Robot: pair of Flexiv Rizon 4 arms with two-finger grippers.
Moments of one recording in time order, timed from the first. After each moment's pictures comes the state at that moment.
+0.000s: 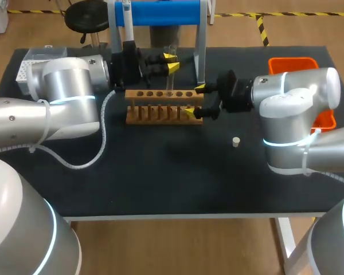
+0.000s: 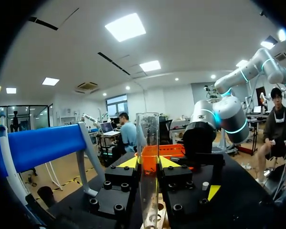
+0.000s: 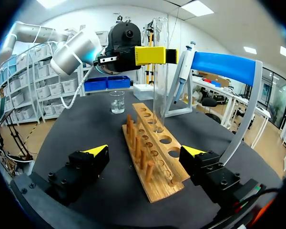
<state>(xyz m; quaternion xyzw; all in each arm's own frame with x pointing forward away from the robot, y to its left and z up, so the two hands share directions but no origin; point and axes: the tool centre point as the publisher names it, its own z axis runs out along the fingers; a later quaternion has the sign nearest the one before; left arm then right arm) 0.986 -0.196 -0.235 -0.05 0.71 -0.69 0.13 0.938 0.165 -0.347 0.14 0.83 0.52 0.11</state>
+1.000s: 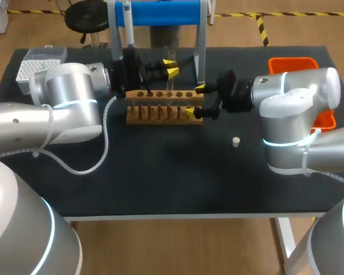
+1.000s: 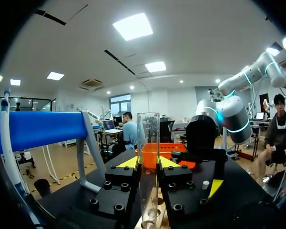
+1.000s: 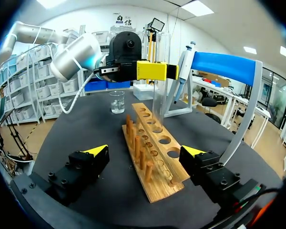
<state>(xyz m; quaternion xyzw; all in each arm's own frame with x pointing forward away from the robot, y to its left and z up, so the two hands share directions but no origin) 0.989 -0.195 -0.258 -0.08 0.70 -0.70 0.12 0.938 0.165 -0.347 0.14 0.83 0.52 0.11</state>
